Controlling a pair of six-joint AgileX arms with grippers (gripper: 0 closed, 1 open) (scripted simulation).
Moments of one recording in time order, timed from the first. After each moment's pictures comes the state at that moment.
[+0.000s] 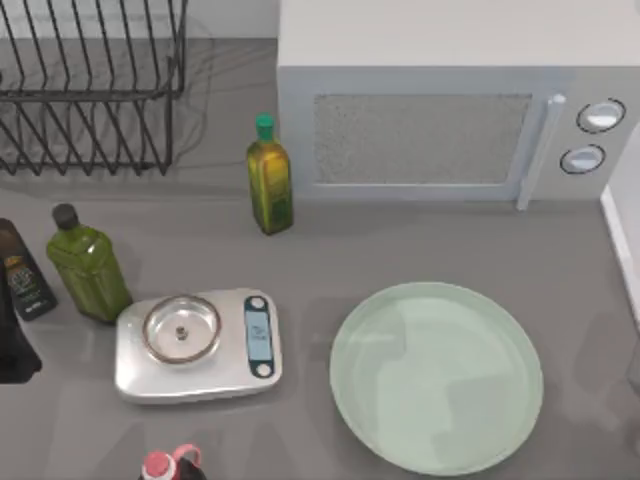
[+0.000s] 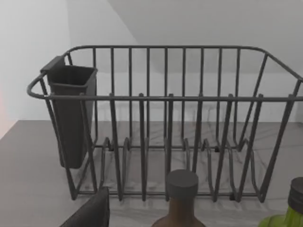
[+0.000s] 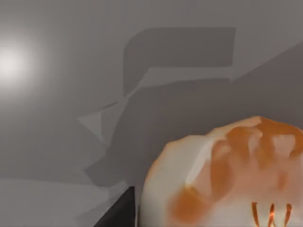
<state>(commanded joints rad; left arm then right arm) 0.00 0.00 0.00 0.00 0.00 0.00 0.04 1.46 0.63 -0.73 -0.01 -0.99</state>
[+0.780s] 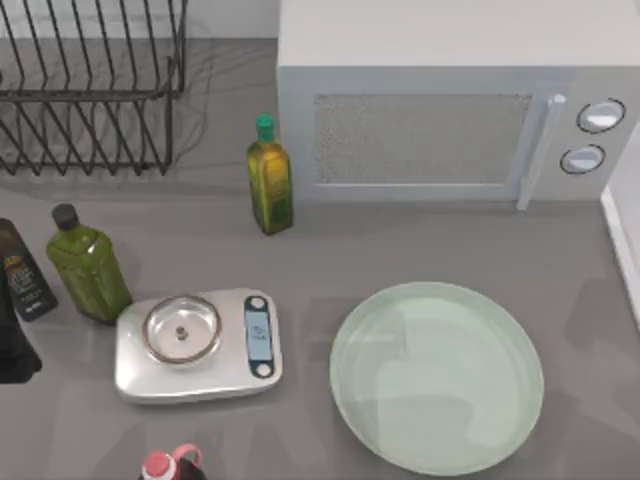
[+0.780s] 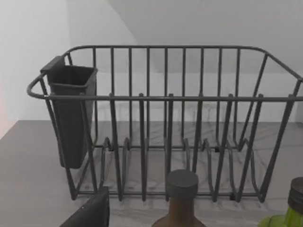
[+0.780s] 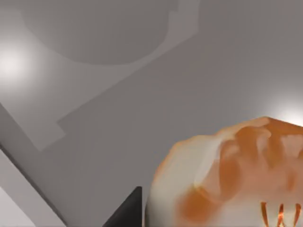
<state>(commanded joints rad) 0.00 0.00 0.00 0.00 0.00 0.00 0.04 1.29 0.89 -1.16 -0.01 -1.00</state>
